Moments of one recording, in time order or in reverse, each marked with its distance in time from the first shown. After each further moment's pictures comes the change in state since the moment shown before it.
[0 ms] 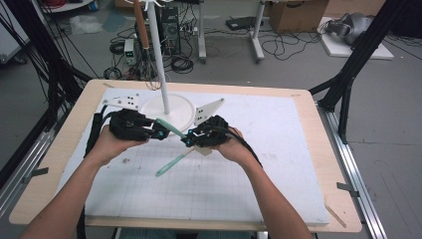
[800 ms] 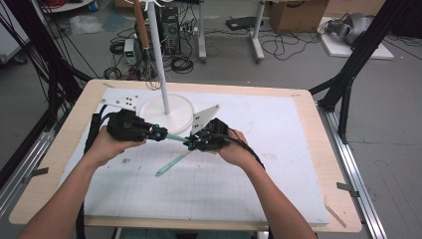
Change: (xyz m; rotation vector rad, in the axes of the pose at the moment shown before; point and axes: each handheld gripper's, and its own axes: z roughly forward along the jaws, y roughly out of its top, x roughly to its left) left arm 0.001 -0.004 -0.007 0.041 -0.068 -0.019; right arm 0.017 0.006 -0.003 0.123 -0.069 -0.118
